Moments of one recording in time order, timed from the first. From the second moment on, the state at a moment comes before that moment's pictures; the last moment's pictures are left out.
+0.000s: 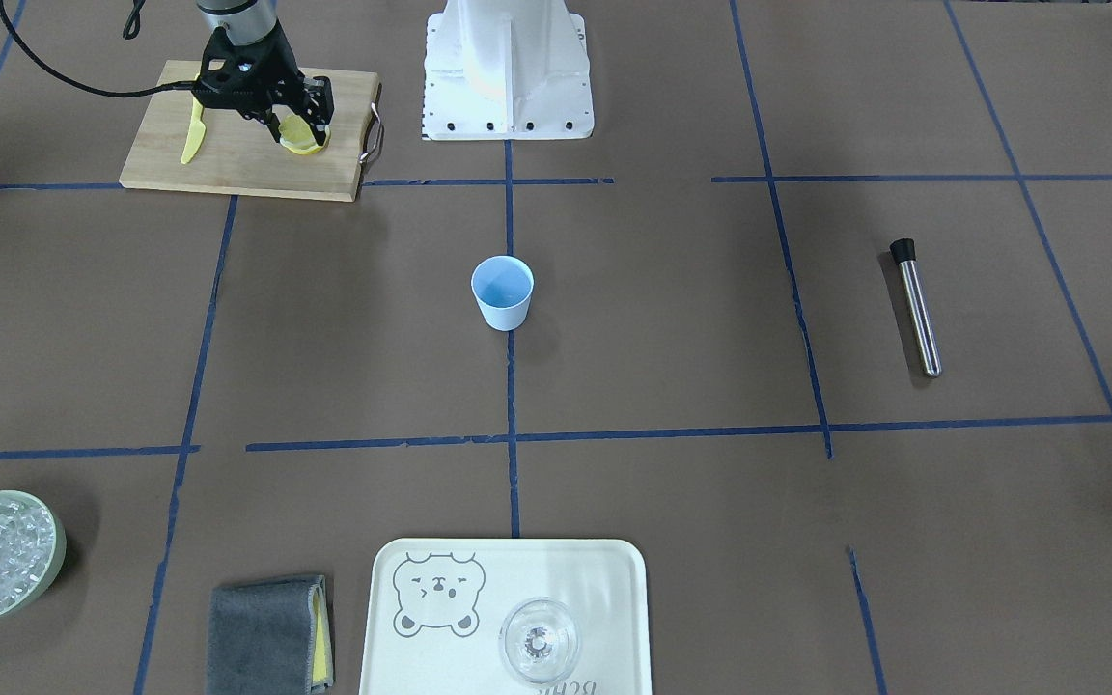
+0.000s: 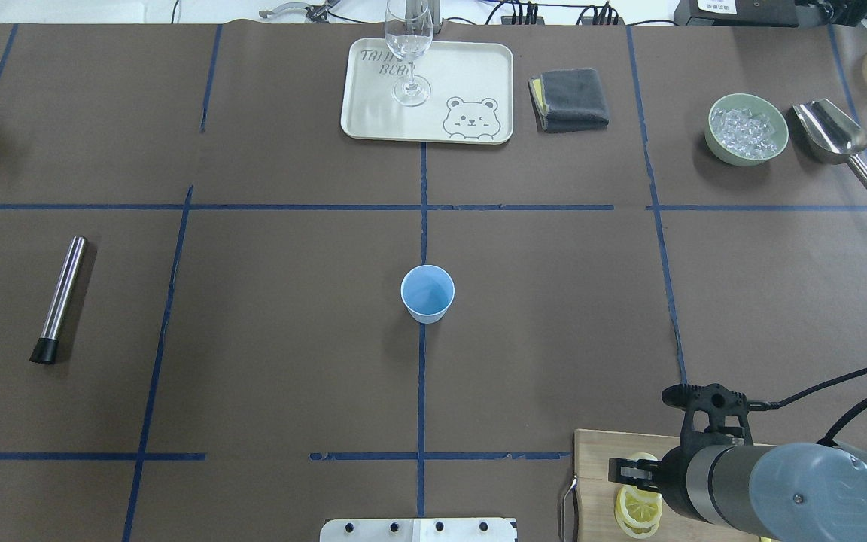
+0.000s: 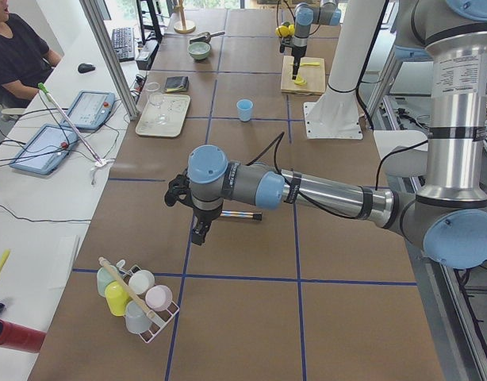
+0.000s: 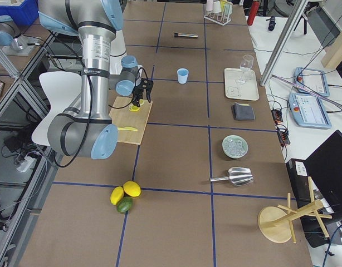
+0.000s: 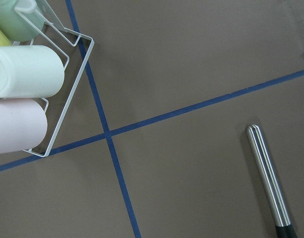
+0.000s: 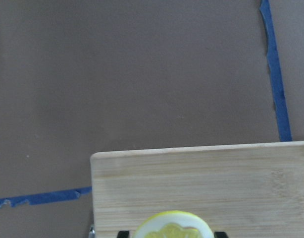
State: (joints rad) left arm -1.54 -1.52 -1.81 -1.61 -2.41 0.12; right arm 0.11 -1.70 2.25 -1.28 1.60 1.67
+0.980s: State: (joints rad) left arm -1.54 -1.52 -1.81 -1.61 -2.41 0.12; right arm 0.44 -1.06 1.97 -1.57 1.75 1.66
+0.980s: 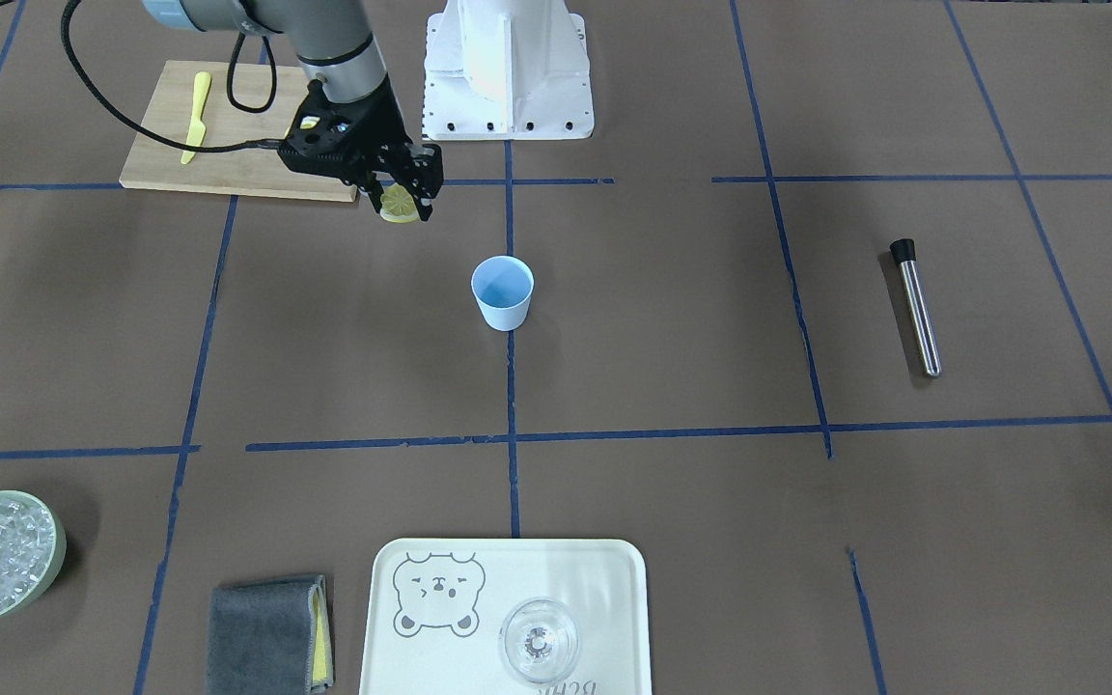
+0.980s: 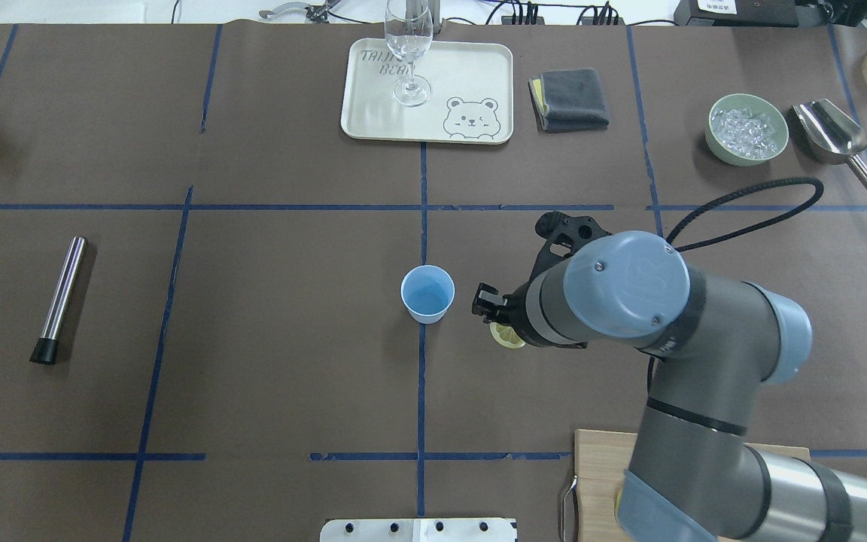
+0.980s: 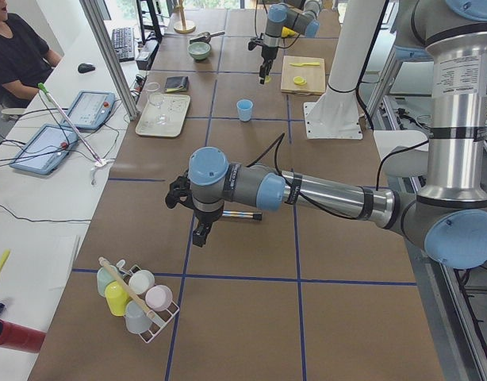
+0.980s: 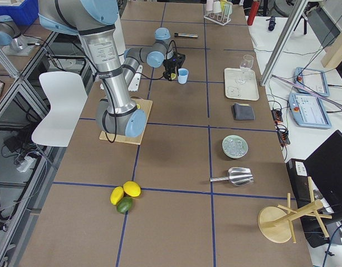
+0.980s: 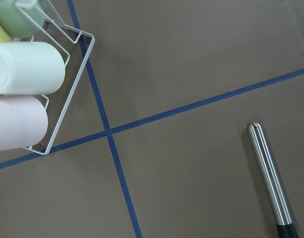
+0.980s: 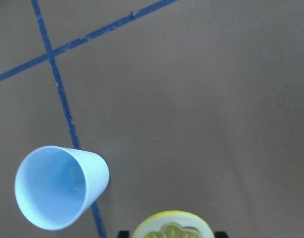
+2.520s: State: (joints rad) left arm -1.54 -1.52 -1.81 -1.61 -2.41 0.12; right arm 0.47 -0.78 1.63 -1.56 1.77 1.69
